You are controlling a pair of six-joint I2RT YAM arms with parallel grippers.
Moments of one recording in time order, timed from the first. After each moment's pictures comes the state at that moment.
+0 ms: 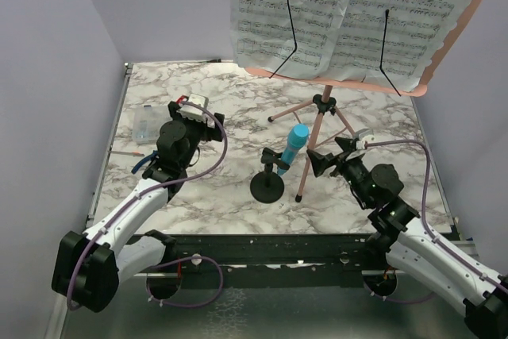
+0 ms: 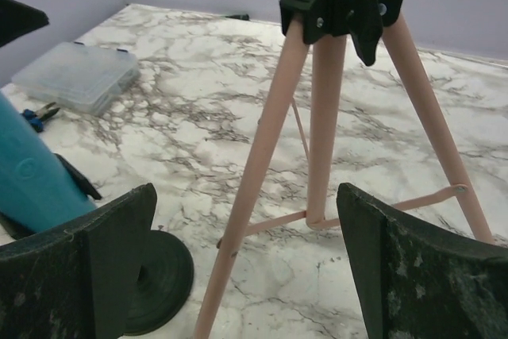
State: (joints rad) left arm -0.45 1.02 0.63 0.34 -0.12 0.08; right arm 0.65 0.57 0.35 0.29 0.16 0.07
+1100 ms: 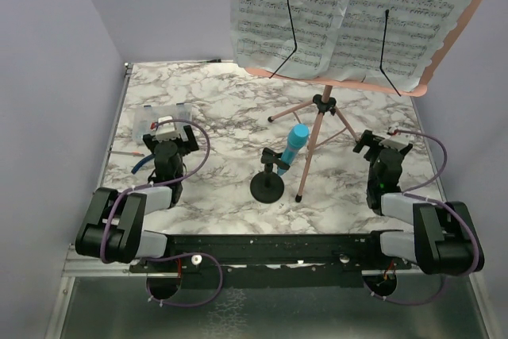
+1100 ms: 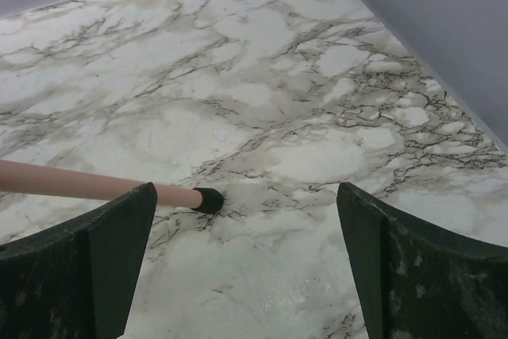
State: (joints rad) left arm -0.18 1.33 0.30 0.89 -0.35 -0.15; right arm 0.03 1.19 0.20 0.89 0.34 0.12
